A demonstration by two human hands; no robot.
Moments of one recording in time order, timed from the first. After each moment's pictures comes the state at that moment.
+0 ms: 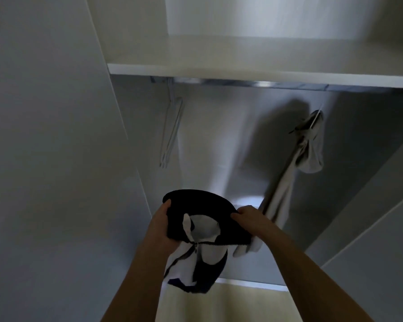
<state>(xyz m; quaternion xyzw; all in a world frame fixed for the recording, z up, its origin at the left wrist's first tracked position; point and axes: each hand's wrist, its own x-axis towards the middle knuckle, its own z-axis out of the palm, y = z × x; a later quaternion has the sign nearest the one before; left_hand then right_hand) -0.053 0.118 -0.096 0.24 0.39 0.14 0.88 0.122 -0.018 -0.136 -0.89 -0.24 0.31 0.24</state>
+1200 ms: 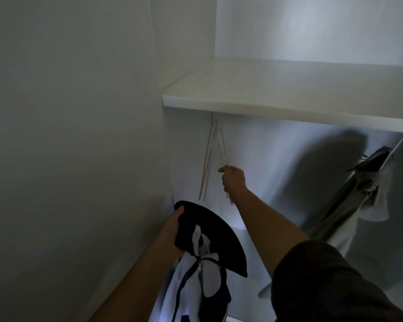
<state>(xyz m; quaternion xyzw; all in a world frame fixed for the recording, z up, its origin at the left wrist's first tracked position) -0.026 0.240 -0.084 0.25 0.42 0.16 0.86 0.177 0.239 -0.088 -0.72 -0.15 0.26 0.63</state>
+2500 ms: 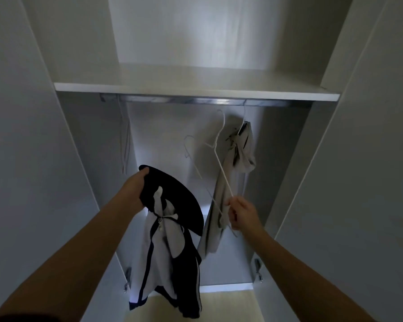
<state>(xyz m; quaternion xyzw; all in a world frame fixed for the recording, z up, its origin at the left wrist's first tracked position) -0.004 0.060 -0.027 0.43 0.36 0.14 0.81 0.113 -0.179 -0.116 -0.71 -0.14 0.19 0.67</state>
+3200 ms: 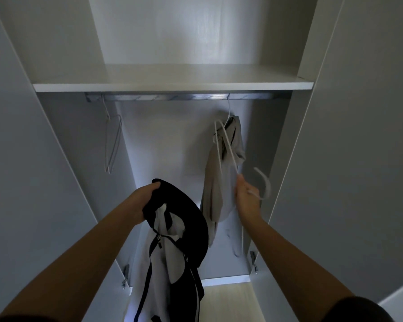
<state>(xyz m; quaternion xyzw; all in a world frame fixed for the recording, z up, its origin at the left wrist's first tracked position) -0.002 0.007 -0.063 0.55 0.36 0.06 0.75 0.116 -0.220 -0.088 -0.71 -0.10 0.01 0.70</state>
